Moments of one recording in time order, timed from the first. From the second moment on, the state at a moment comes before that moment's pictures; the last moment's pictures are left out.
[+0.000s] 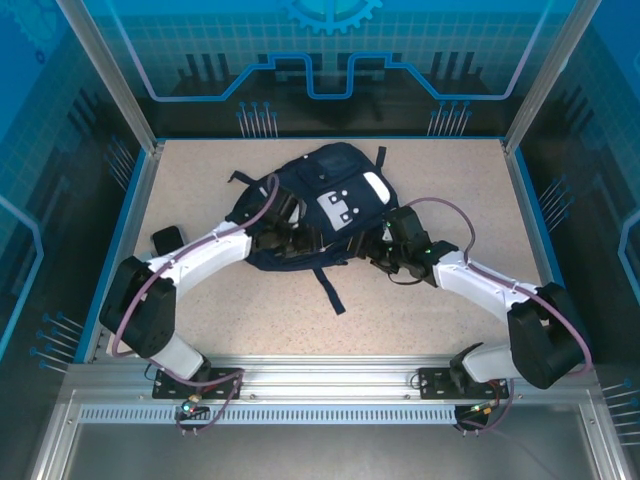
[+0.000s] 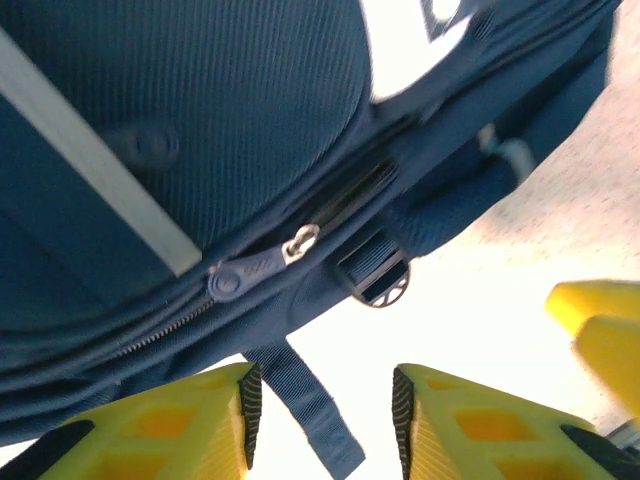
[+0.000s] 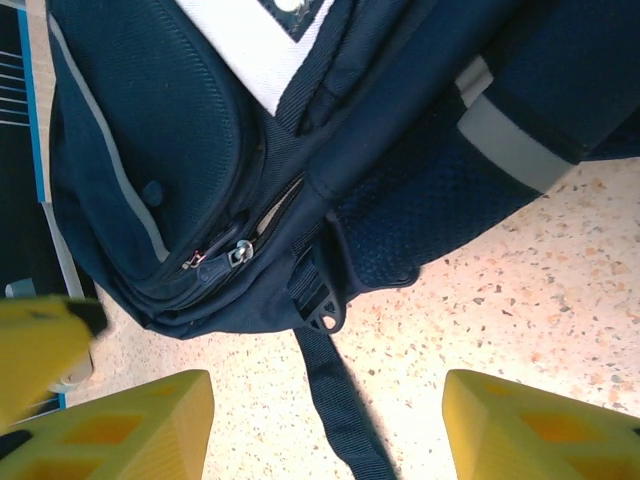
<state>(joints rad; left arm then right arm) -0.54 1.57 1.08 -0.51 0.24 -0.72 0.51 1.37 0.77 -0.21 -0.25 0.91</state>
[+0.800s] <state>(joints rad) -0.55 1.66 0.93 -0.21 0.12 -0.82 0.50 1.71 0.99 -0.12 -0.40 0.87</state>
